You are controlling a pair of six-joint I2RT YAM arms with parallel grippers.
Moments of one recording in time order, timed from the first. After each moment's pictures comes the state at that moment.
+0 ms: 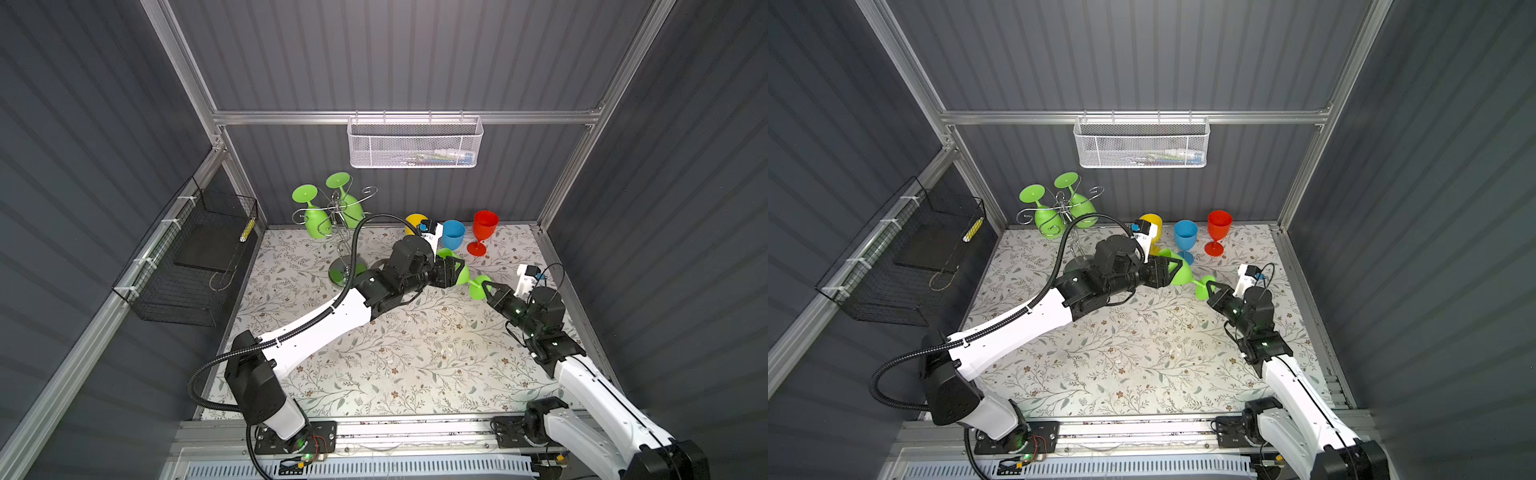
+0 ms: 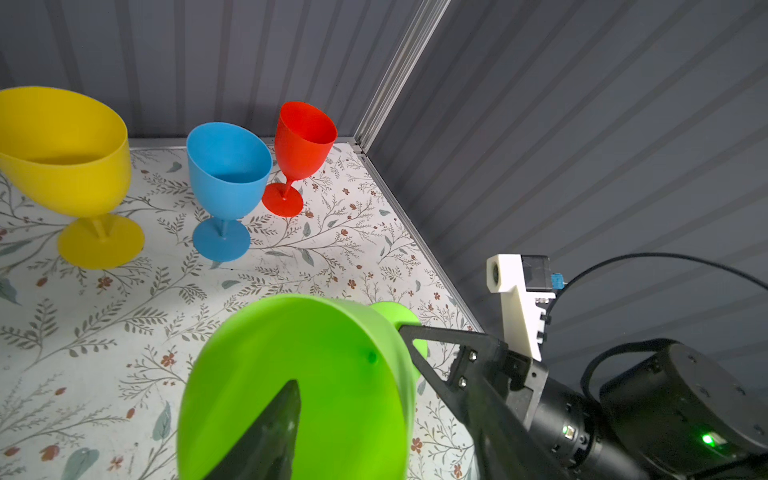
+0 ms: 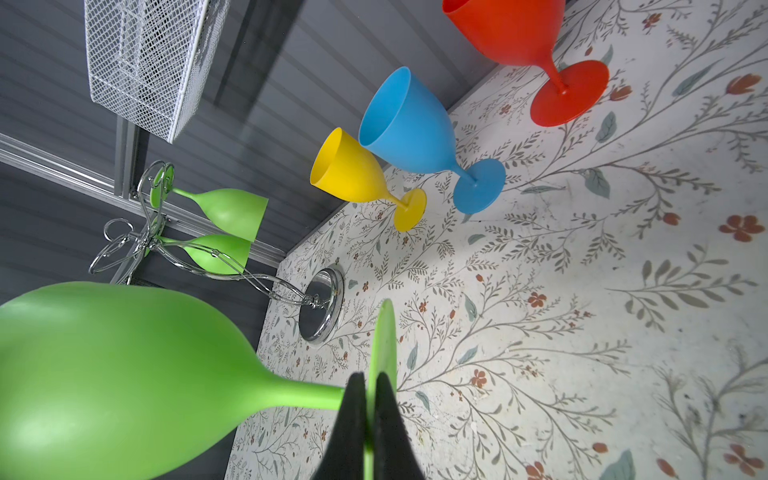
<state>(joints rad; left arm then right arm) -0.93 1.60 1.49 -0.25 0.04 -0.55 0.18 0.90 0.47 0.16 -0.27 0.83</state>
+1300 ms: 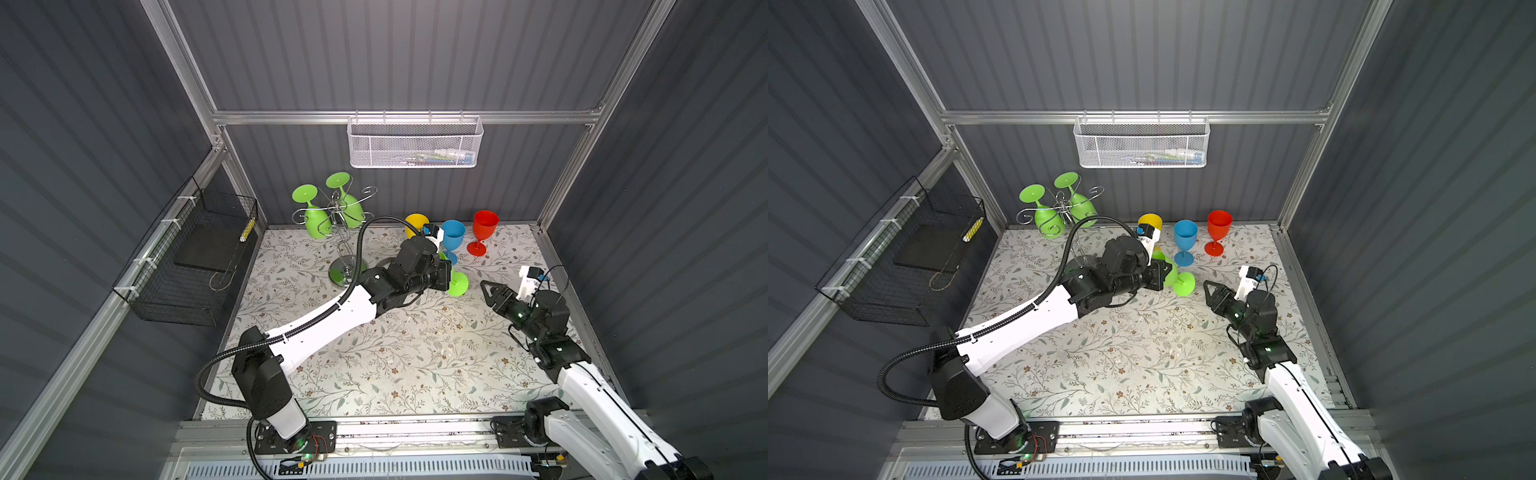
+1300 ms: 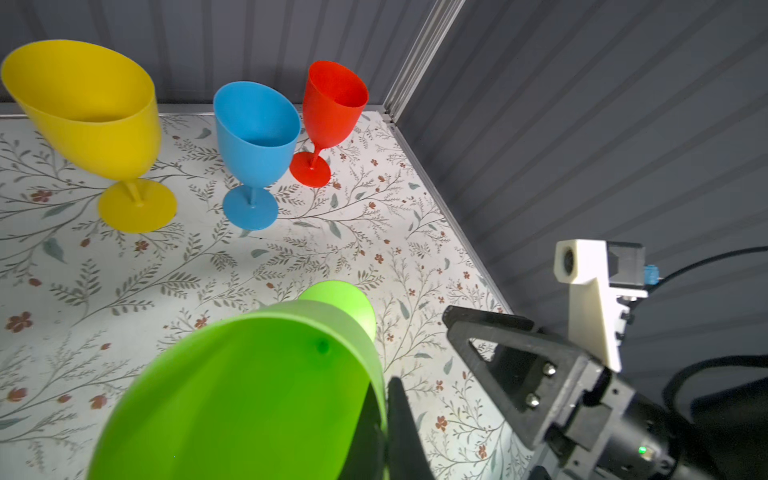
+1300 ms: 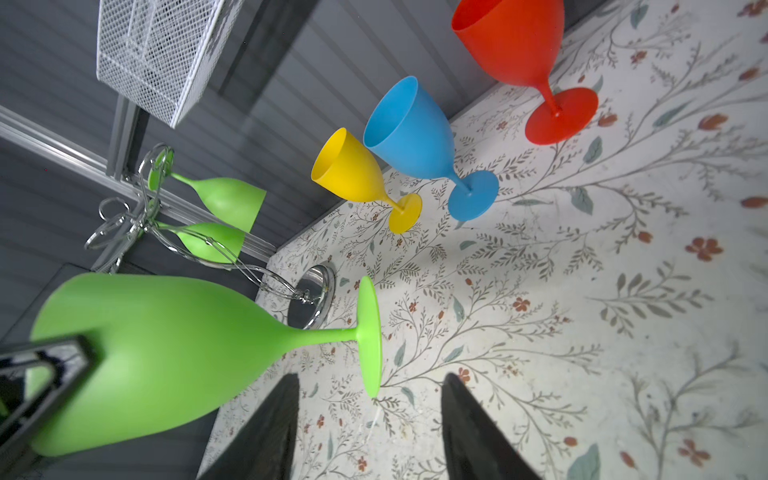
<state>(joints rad) -0.94 1.63 1.55 -0.40 -0.04 -0.53 0.18 0.82 0.49 0.06 -0.24 0.75</state>
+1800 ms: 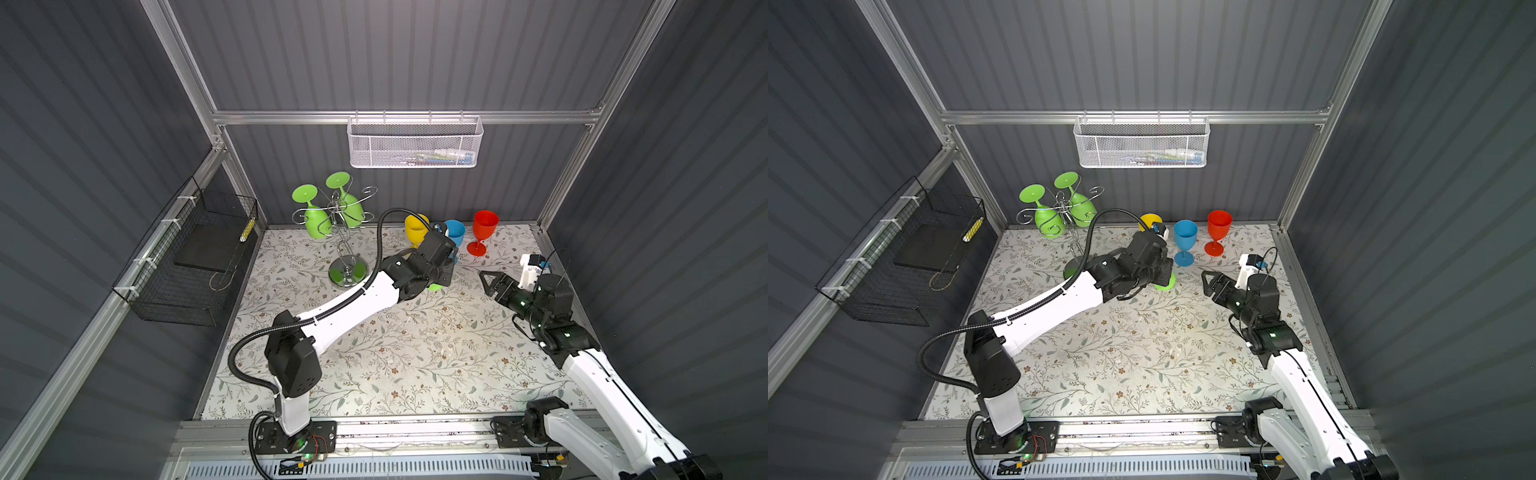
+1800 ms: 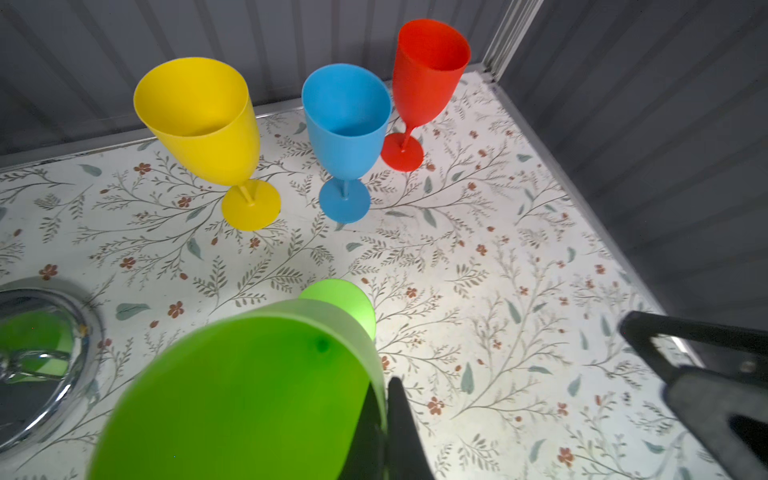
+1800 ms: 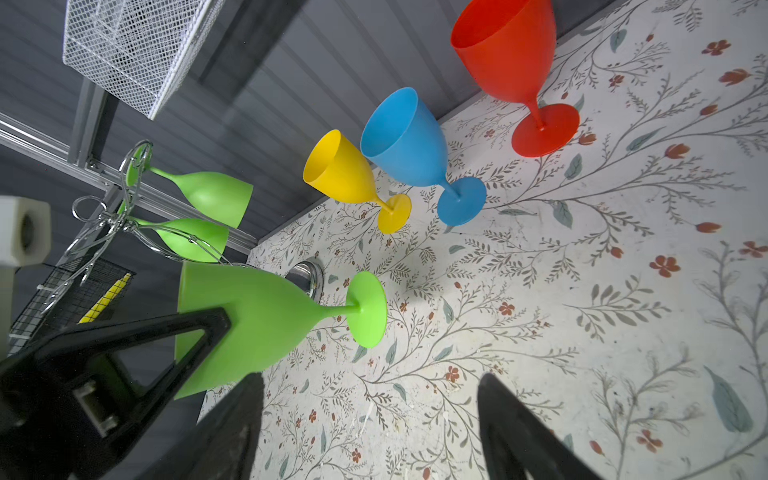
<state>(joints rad) -0.94 1.88 1.81 -0.65 -0.26 -0.38 0.18 0.89 0.66 -0.14 -0.24 0.68</state>
